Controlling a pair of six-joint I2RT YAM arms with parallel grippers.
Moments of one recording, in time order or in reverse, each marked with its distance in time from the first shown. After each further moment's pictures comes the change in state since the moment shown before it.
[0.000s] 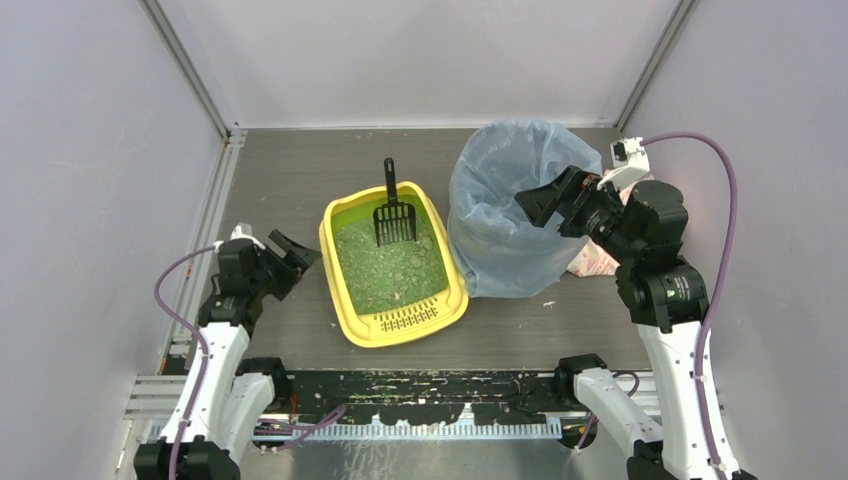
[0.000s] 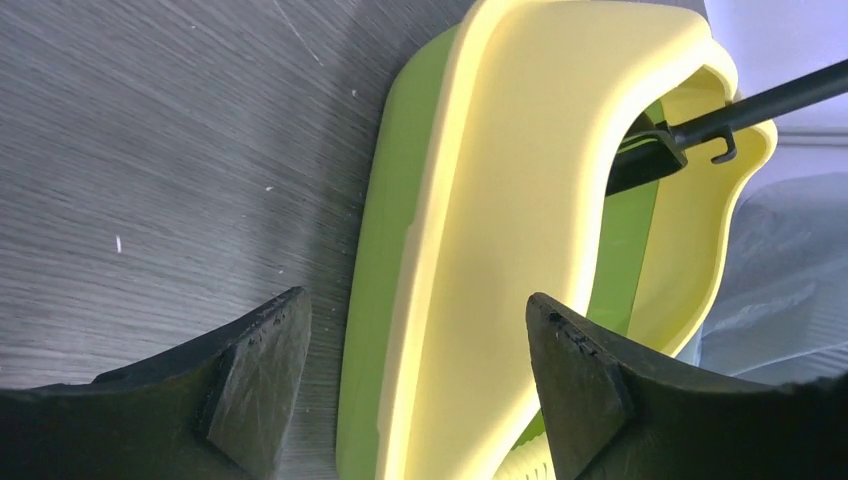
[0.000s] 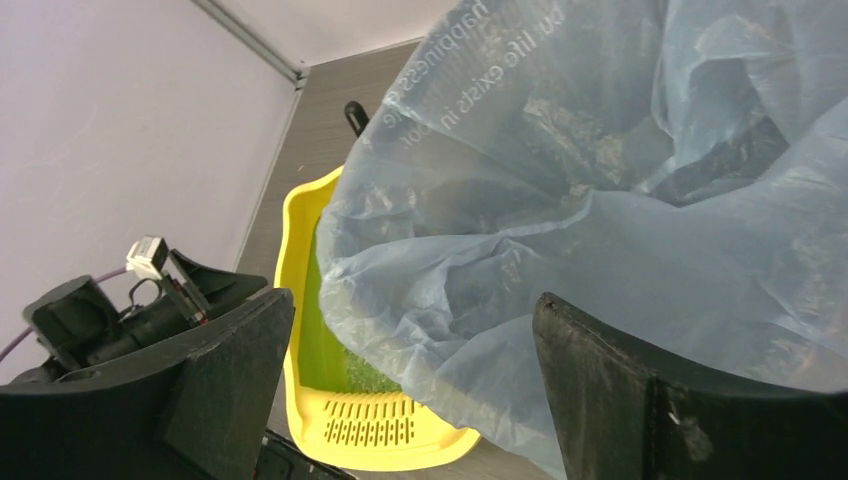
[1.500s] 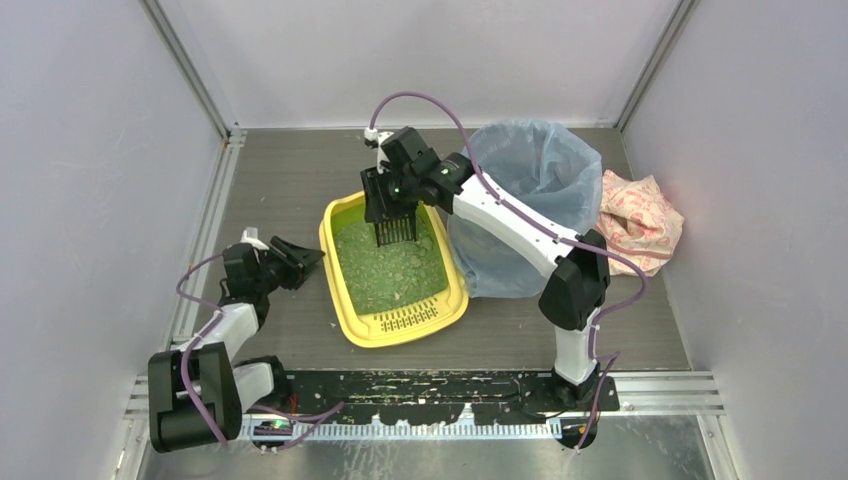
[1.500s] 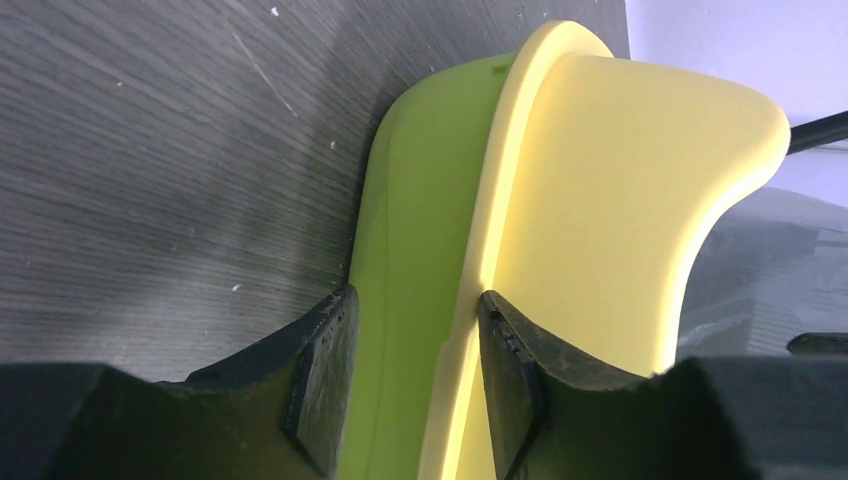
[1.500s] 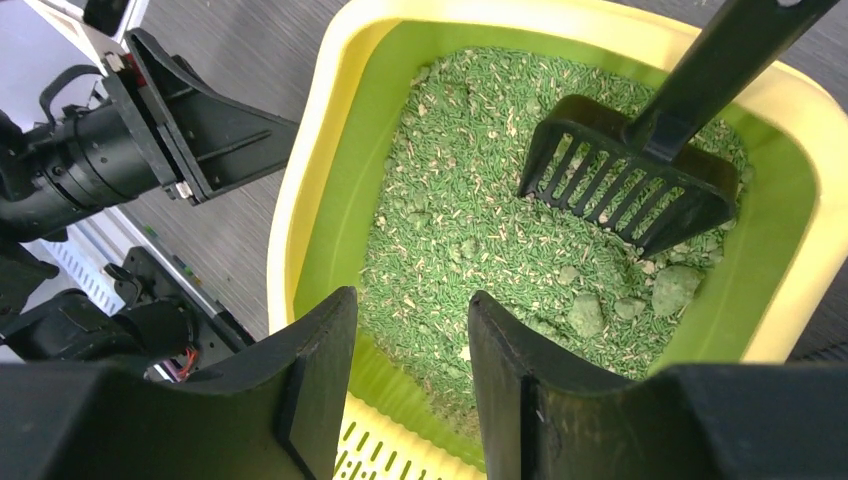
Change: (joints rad) left arm 0.172 0.359 -0.231 0.649 0.301 -0.113; right arm 0.663 1.096 0.655 -0.067 0.136 -0.159
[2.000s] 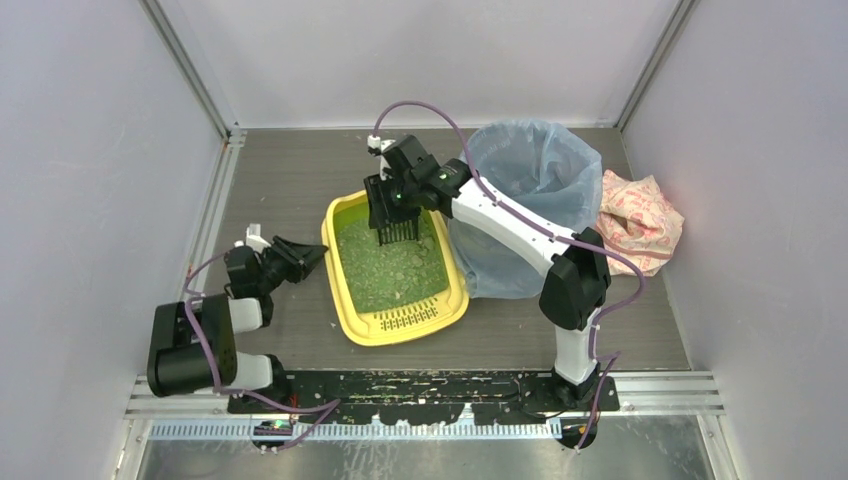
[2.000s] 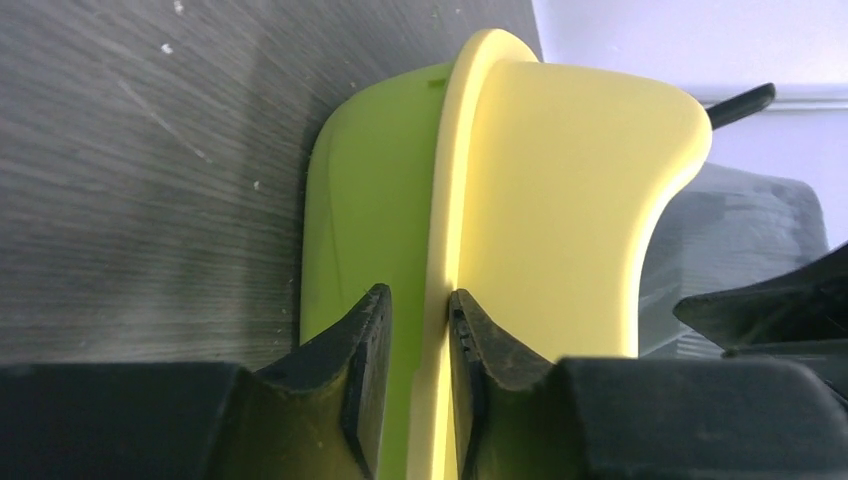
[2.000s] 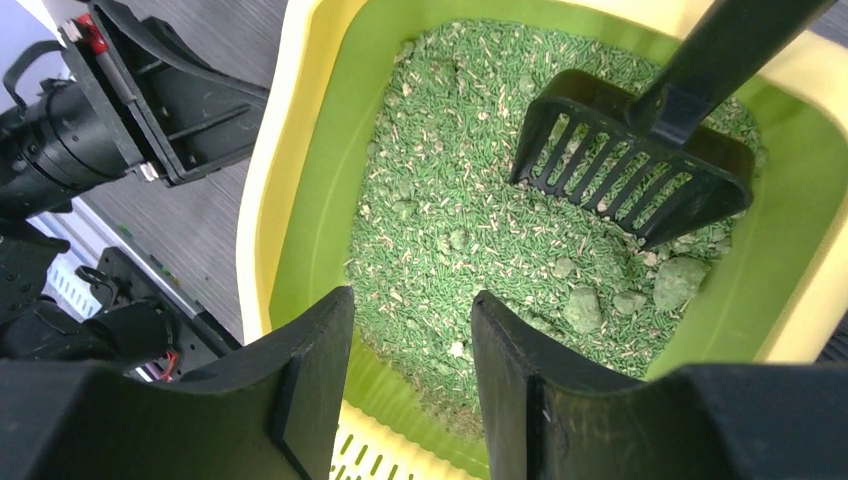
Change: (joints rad) left arm 0.011 0.235 -0.063 0.455 0.130 -0.102; right arm 0.001 0.000 -0.072 0.027 0.009 0.008
